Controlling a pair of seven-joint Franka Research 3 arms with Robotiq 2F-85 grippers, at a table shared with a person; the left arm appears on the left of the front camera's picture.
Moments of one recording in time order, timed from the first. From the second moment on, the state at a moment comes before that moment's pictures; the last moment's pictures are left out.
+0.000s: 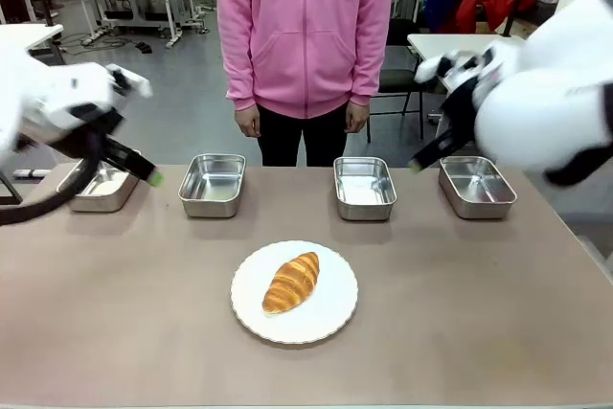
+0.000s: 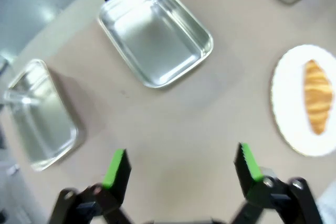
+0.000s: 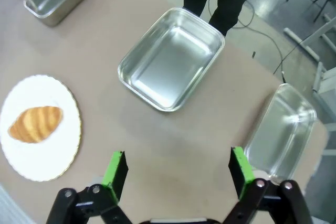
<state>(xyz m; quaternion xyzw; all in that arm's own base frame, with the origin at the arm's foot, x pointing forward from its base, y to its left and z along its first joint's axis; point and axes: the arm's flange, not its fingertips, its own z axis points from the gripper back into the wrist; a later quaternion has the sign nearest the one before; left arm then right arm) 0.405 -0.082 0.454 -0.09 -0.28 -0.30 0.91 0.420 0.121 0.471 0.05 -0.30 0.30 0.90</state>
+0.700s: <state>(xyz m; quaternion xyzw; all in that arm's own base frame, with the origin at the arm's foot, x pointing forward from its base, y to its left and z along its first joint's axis) 0.434 0.140 0.487 -0.21 -0.28 -0.37 0.86 0.426 -0.077 0.528 0.16 -0.34 0.33 0.87</state>
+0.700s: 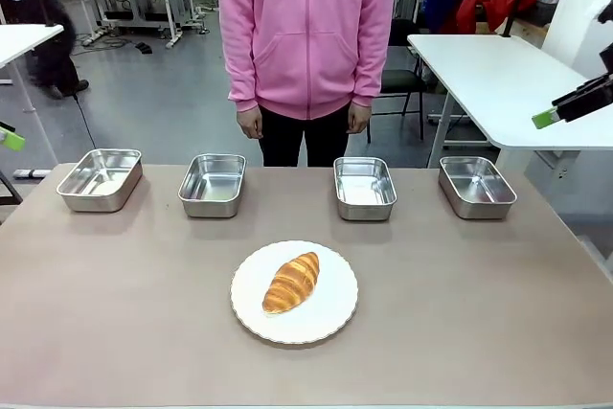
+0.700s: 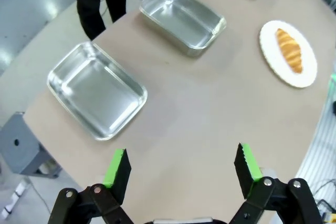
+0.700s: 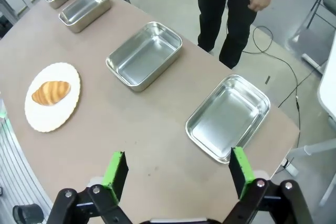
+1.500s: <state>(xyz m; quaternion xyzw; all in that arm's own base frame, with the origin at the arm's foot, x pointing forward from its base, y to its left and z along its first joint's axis) 0.424 0.144 0.501 -0.24 -0.30 -0.37 0.85 0.426 -0.064 0.532 0.14 -0.33 0.33 0.87</state>
